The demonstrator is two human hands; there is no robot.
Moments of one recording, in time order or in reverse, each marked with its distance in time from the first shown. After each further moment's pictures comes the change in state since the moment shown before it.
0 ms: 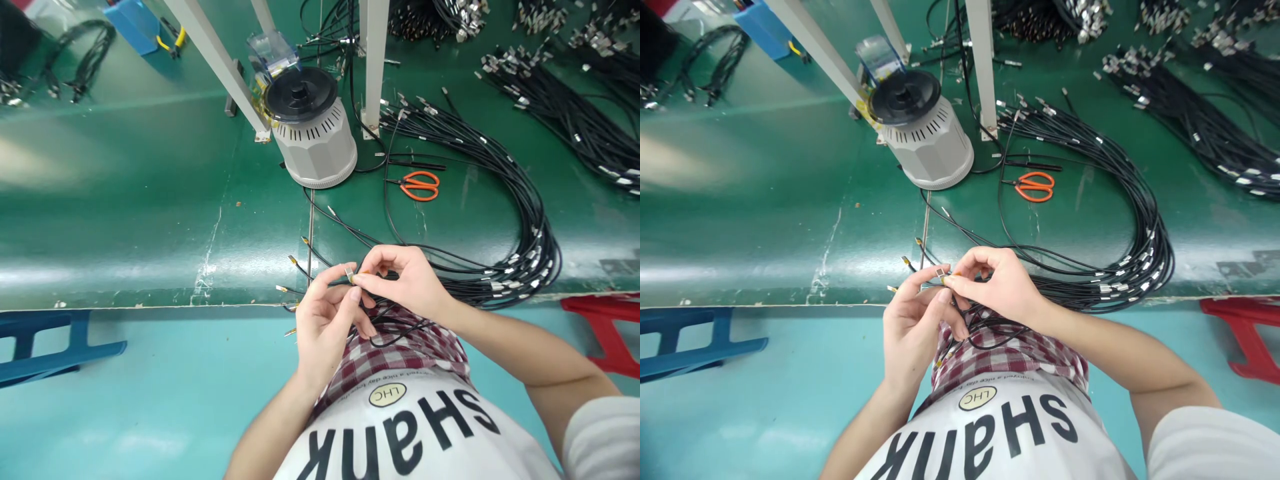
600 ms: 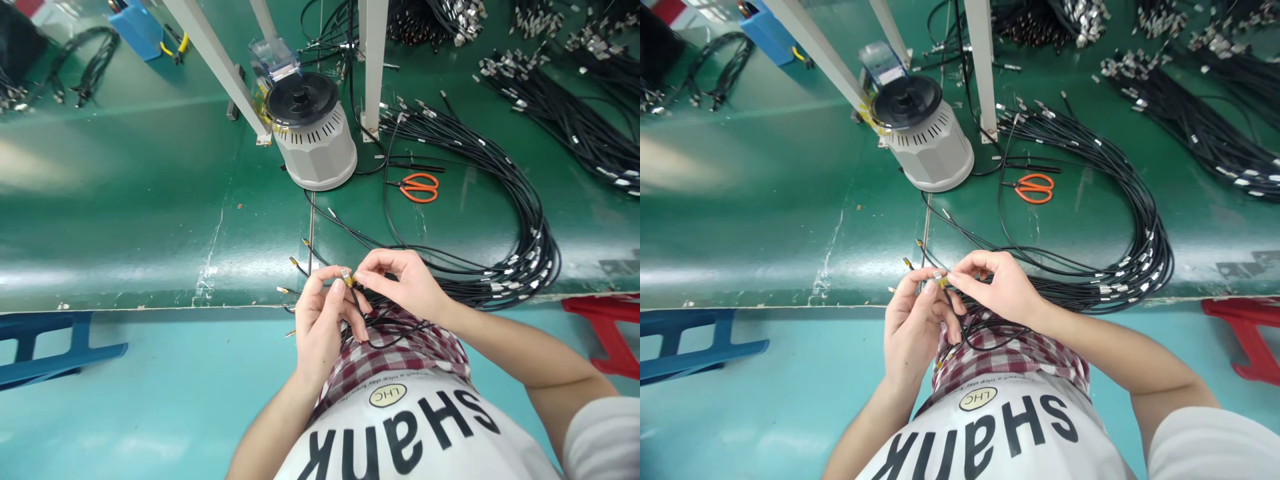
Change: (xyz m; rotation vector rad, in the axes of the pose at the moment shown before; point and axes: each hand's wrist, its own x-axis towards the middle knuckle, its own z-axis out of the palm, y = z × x) left_hand 0.005 0.000 -0.004 -0.143 -0.016 -0.033; right_hand -0.001 0.001 -0.001 -0.025 -0.051 0.001
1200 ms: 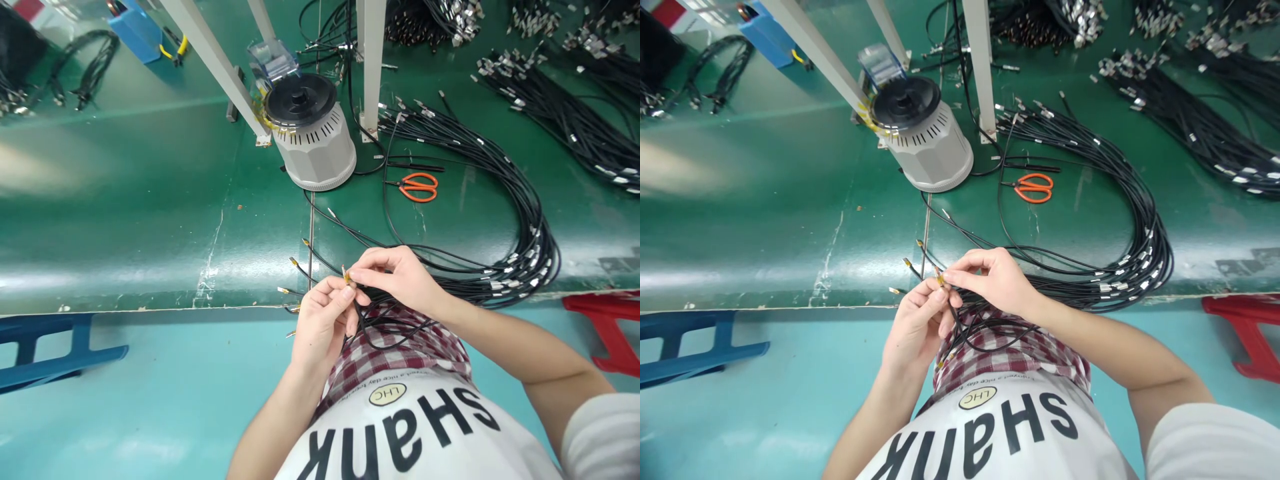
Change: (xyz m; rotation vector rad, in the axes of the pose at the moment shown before) left_hand 0.010 -0.007 -0.009 -0.179 0.008 -0.204; right_hand 0.009 0.006 0.001 0.131 -0.027 0.033
